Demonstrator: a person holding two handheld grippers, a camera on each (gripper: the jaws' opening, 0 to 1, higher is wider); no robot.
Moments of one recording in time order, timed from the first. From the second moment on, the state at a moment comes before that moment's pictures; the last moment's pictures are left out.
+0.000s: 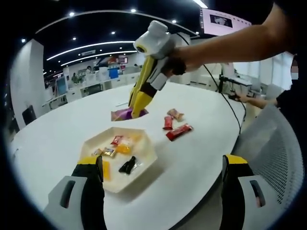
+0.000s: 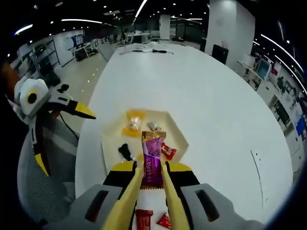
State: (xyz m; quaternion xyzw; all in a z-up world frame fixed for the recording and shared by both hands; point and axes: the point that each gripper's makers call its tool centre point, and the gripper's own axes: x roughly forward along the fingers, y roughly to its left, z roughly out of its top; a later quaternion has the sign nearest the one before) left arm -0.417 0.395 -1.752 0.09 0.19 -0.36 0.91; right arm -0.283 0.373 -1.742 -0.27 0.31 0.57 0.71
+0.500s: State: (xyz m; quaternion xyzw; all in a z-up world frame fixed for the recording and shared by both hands) left arm -0.415 0.396 -1.751 0.09 0.19 -0.36 0.91; right arm -0.294 0.410 -1.742 -0.27 0.30 0.59 0.70
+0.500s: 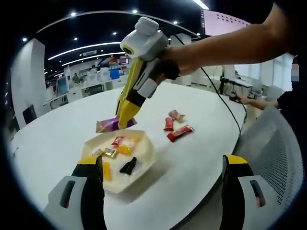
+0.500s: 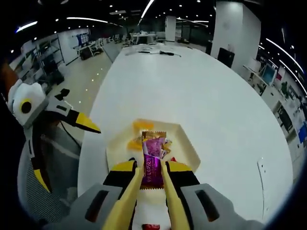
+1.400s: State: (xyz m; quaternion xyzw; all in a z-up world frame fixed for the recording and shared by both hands) left arm -0.414 0.397 -1.751 0.09 0.19 -0.36 0.91; right arm -0.291 0.419 -1.730 -0.27 0.28 0.60 0.70
